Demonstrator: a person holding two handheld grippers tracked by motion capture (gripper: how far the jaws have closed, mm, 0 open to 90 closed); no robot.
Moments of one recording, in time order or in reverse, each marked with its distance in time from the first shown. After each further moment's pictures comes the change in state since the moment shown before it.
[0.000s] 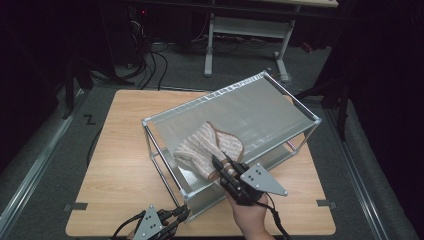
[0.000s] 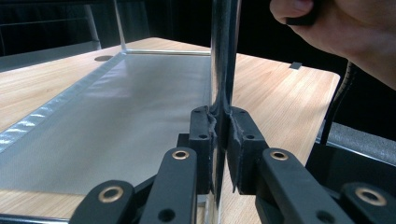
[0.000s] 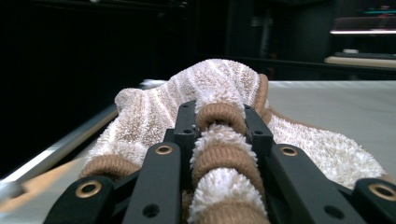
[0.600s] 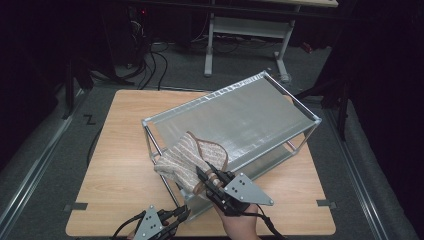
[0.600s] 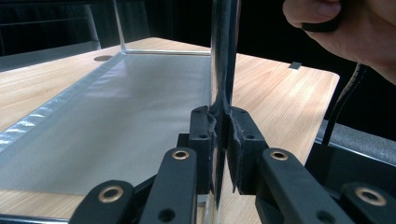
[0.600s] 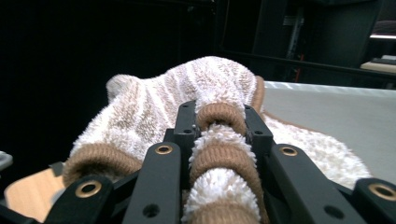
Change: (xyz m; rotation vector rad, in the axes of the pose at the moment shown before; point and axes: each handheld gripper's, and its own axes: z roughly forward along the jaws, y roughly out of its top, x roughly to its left) left arm -0.001 0.000 0.000 0.000 0.000 -0.001; right arm 0.032 0.001 0.001 0.027 0.076 -0.064
